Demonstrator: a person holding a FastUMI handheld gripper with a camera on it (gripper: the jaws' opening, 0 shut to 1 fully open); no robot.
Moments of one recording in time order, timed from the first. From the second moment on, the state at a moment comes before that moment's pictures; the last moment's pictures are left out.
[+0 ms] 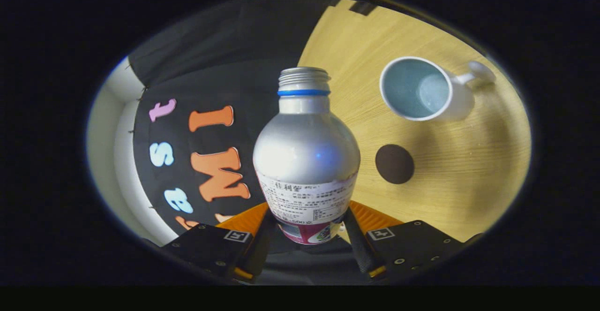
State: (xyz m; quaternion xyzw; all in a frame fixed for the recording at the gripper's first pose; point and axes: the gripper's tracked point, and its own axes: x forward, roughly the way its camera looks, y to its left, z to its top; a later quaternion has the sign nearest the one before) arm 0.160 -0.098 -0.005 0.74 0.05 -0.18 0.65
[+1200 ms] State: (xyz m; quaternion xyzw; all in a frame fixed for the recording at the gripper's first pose) arm 0.204 -0.131 -0.062 0.07 0.20 -0.23 0.95
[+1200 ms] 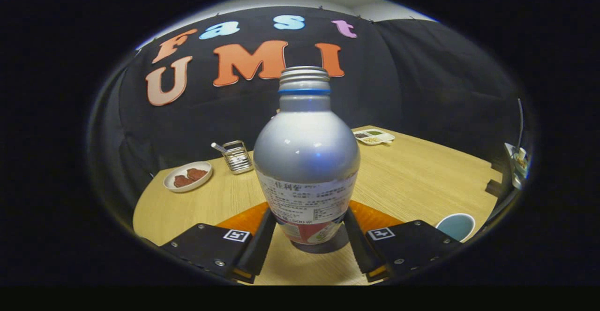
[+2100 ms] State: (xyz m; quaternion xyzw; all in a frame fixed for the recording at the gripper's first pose) arm 0.212 -0.127 -0.115 0.02 0.26 -0.22 0.94
